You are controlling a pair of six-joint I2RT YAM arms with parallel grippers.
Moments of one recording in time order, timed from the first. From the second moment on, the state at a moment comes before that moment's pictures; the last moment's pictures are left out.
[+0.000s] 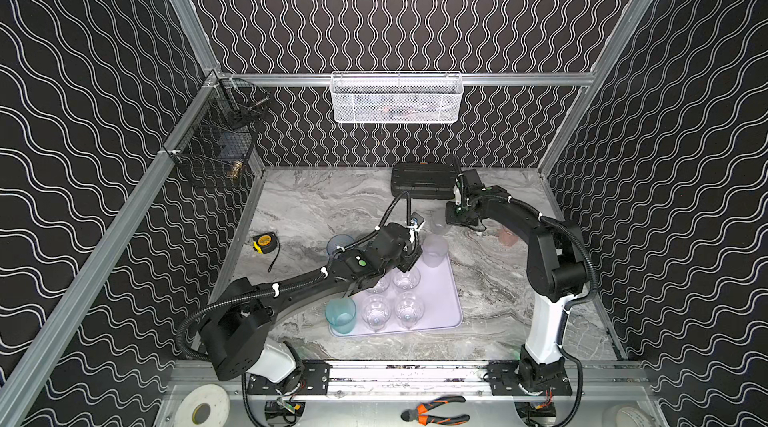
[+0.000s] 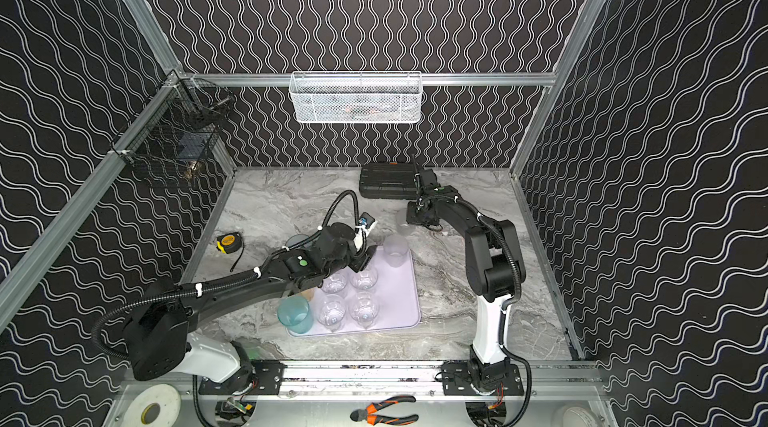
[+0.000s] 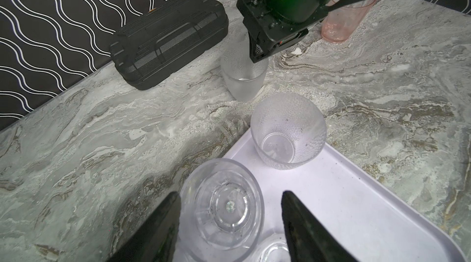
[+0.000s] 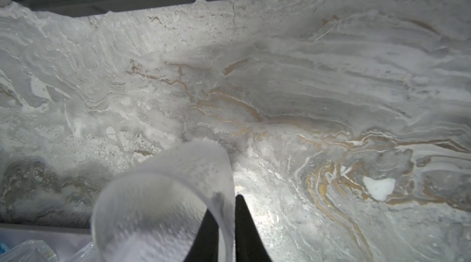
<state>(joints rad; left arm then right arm) -0.81 1.47 0.97 -0.08 -0.24 -0.01 0.31 1.99 1.53 -0.66 -0.03 0.36</state>
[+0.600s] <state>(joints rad) -0.81 1.38 0.96 -0.08 -0.32 0.03 0.32 1.65 1.45 -0.80 0.12 0.29</state>
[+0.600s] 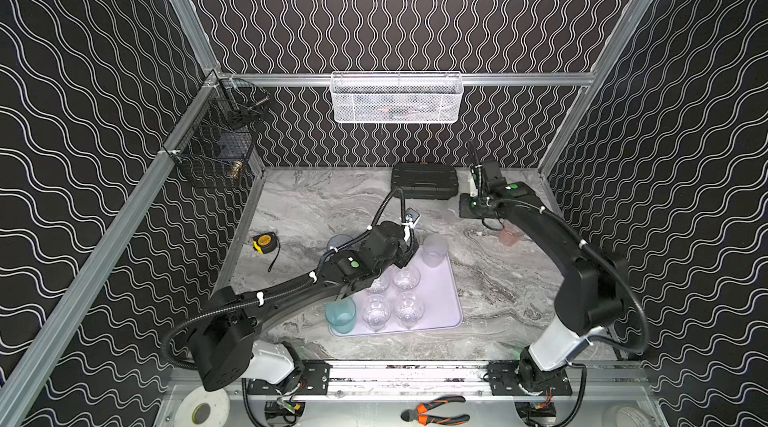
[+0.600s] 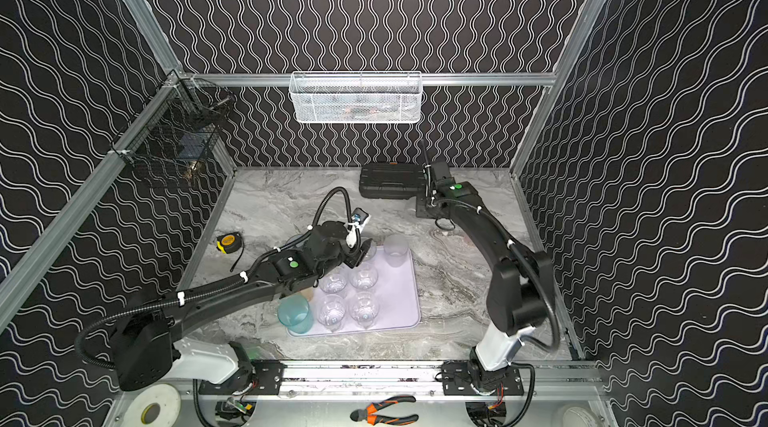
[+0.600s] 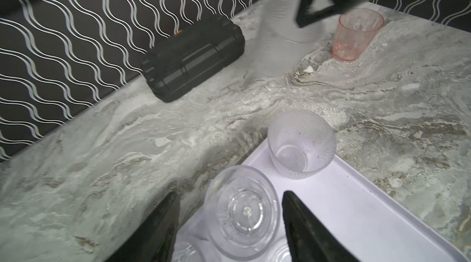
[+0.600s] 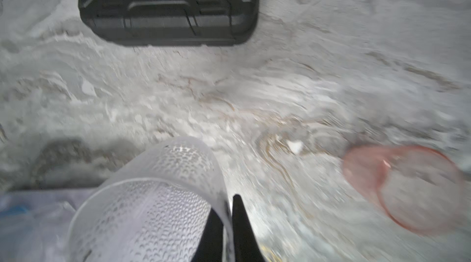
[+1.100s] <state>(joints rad) -0.82 1.31 0.94 -0.11 -0.33 -0.04 0.47 1.39 1.17 -1.05 0.22 0.29</state>
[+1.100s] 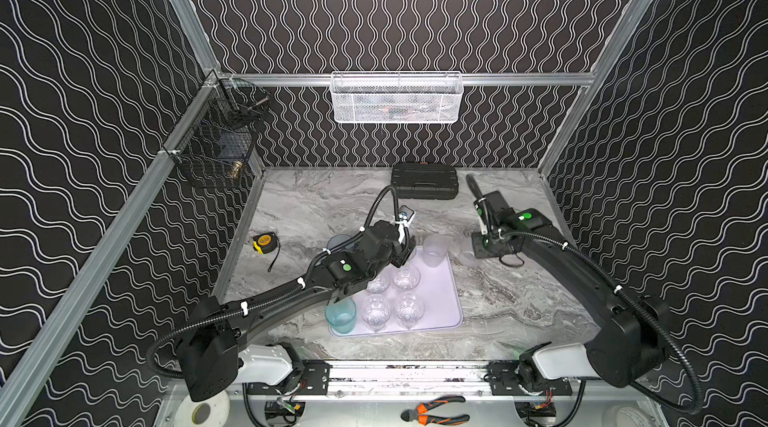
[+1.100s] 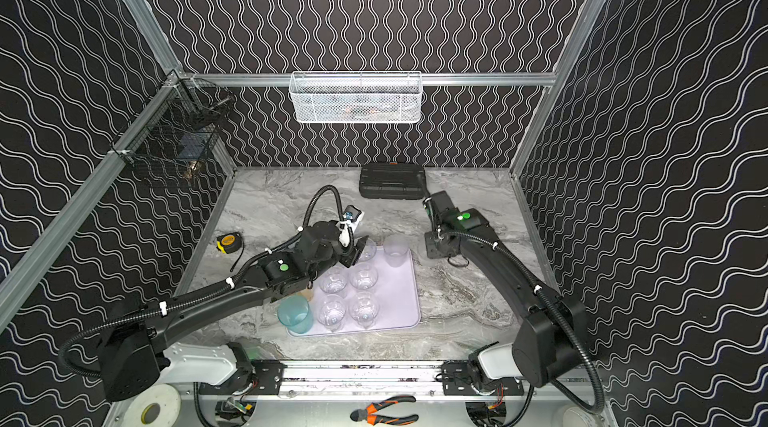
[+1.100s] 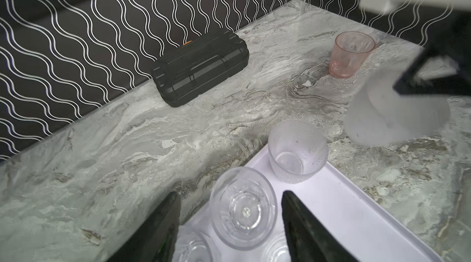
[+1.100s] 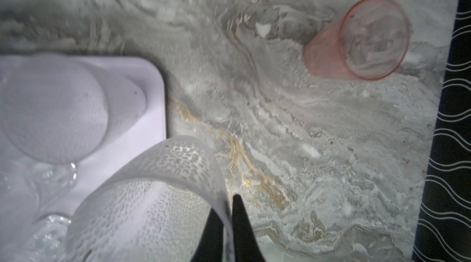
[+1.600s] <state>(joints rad) -0.84 1.25 0.83 -0.13 -0.35 -0.11 0.79 1.55 1.11 -0.98 0.22 0.45</state>
